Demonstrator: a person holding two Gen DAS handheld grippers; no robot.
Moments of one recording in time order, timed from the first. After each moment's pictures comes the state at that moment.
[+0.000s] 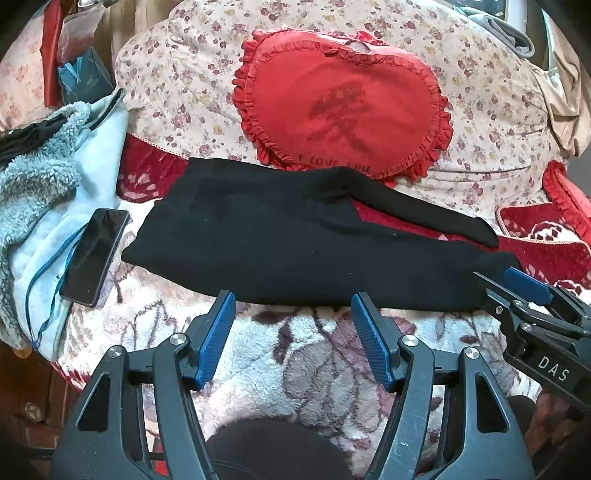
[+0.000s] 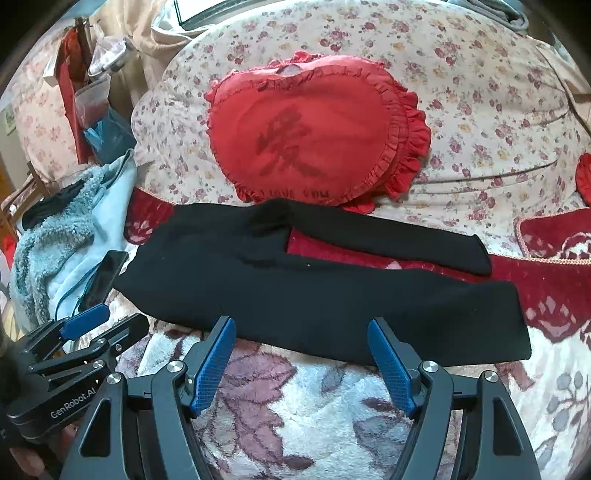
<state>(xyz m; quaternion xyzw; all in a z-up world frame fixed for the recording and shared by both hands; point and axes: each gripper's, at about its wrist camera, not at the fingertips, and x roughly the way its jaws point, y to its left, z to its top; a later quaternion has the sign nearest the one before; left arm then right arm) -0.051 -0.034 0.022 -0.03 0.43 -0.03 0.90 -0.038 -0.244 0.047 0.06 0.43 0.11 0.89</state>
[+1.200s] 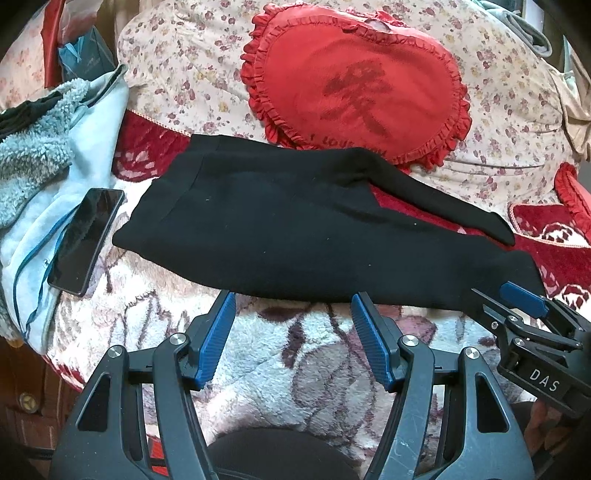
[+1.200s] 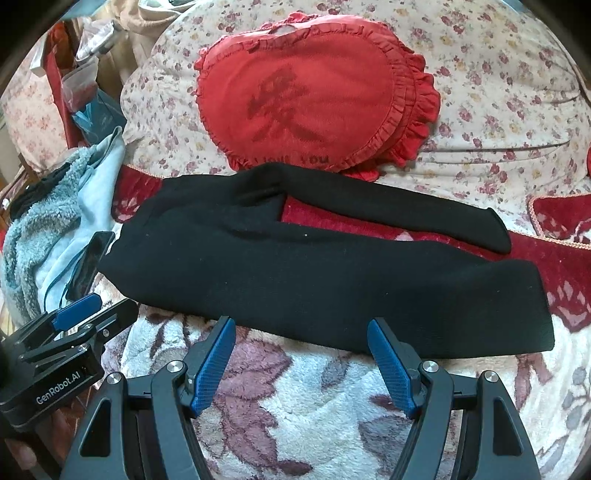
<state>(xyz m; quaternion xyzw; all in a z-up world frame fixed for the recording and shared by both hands) -0.032 -0.025 -0.003 -0.04 0.46 -0.02 0.89 -0.020 -0.237 0.012 0.05 0.48 0.11 0.87</state>
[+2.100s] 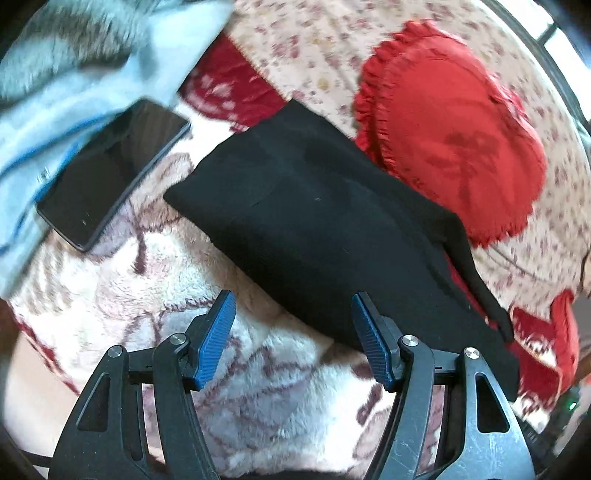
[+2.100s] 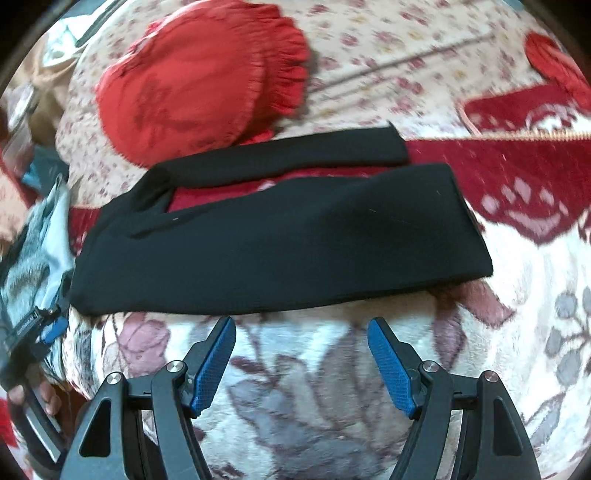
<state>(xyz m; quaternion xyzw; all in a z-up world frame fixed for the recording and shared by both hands) 0.006 0.087 -0.045 -0.25 0.48 0.04 0.84 -0.026 -0.366 -0.034 0.18 0.55 0.04 0.82</state>
